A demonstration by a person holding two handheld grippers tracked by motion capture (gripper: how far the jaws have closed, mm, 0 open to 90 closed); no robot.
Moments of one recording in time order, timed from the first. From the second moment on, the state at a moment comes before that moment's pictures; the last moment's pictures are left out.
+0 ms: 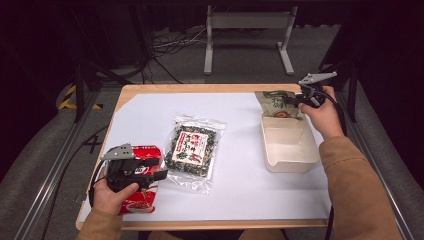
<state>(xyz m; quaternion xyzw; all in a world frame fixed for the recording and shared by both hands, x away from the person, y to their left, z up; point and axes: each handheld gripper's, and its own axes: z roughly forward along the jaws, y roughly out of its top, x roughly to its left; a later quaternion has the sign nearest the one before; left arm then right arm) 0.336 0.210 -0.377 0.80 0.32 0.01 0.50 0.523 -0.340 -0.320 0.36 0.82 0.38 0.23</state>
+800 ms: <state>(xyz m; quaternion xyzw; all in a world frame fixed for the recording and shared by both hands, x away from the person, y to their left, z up) 0.339 0.205 -0.376 0.81 0.31 0.01 0.50 0.524 -0.354 -0.335 0.45 0.78 0.38 0.21</state>
